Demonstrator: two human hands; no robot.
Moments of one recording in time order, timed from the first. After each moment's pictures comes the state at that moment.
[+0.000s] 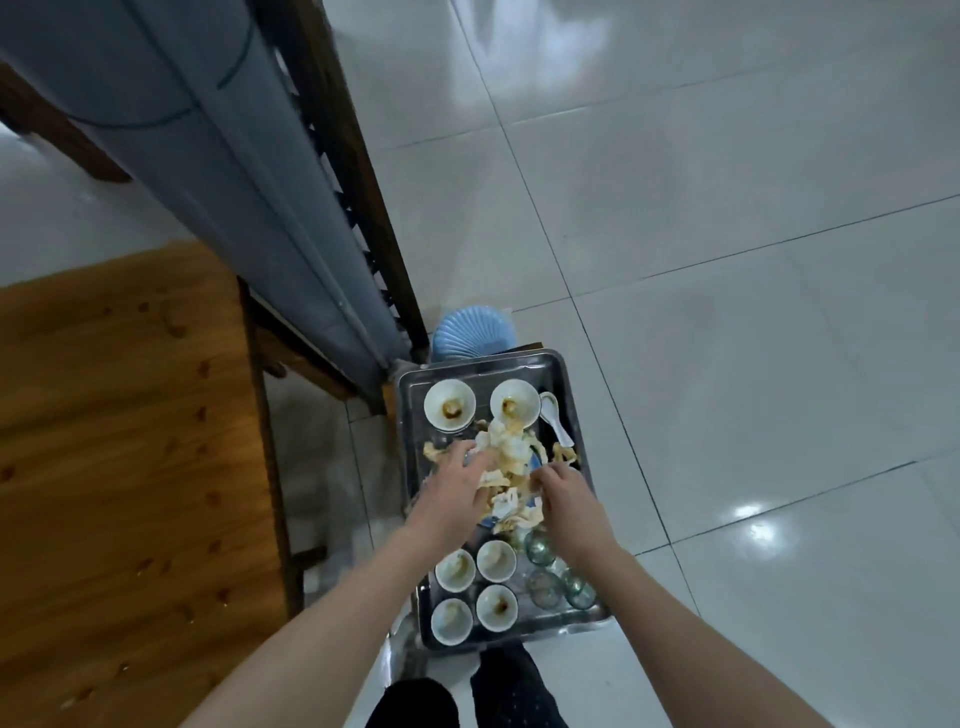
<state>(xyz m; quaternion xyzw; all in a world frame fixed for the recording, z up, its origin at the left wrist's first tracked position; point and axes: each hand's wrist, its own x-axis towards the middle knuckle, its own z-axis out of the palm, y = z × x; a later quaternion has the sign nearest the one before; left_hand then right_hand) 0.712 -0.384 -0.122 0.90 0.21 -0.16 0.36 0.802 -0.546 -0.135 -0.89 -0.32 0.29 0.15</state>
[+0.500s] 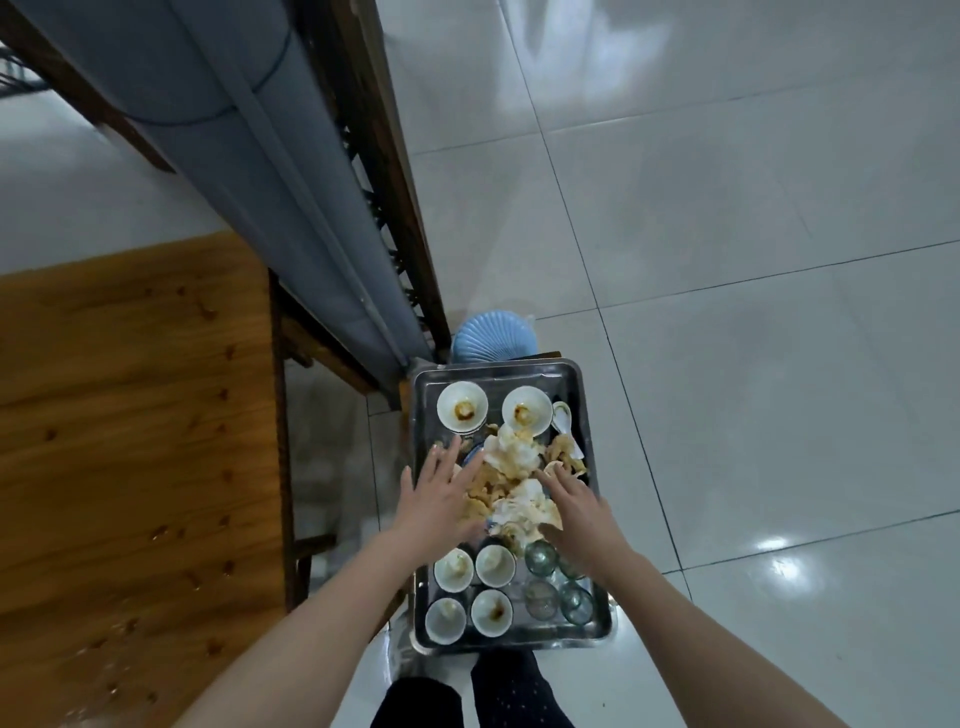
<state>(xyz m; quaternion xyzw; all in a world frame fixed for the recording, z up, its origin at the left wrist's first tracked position) 0.695 -0.379 -0.125 0.90 0.23 -0.30 0.21 0.823 -0.559 -0.150 -0.85 -0.38 0.36 0.04</state>
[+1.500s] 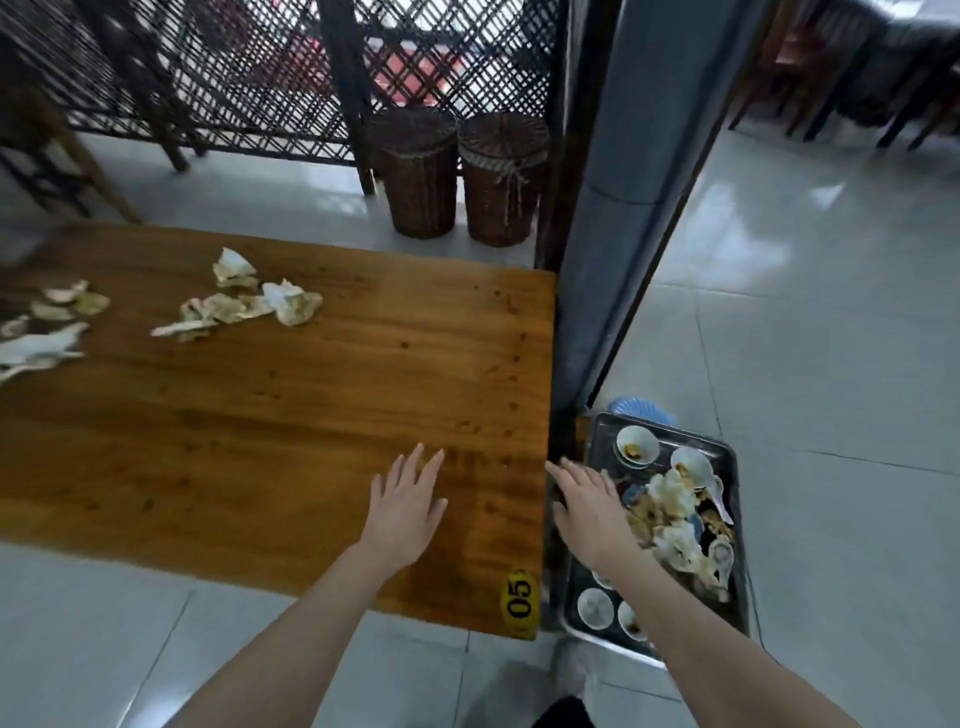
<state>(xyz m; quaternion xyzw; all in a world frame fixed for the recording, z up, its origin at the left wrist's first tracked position) 0.329 -0.306 -0.012 0.86 0.46 -0.08 0.20 0.553 -0.433 -0.022 -0.81 -0.56 0.16 0.08</state>
